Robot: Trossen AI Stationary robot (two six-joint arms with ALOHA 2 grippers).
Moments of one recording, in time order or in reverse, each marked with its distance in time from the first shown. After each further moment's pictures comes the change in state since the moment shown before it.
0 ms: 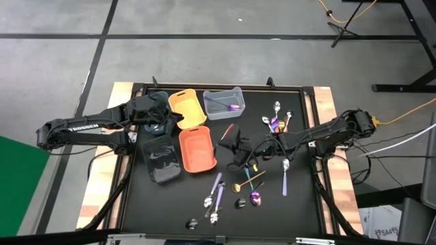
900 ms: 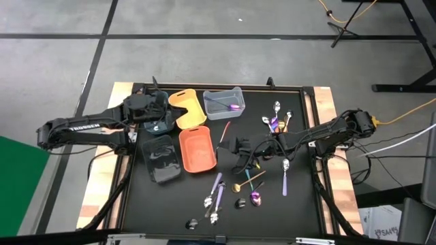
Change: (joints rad) left arm -0.002 0.024 0.000 0.232 0.004 -0.135; right arm 0.000 0.000 0.000 -0.031 -0.037 -0.429
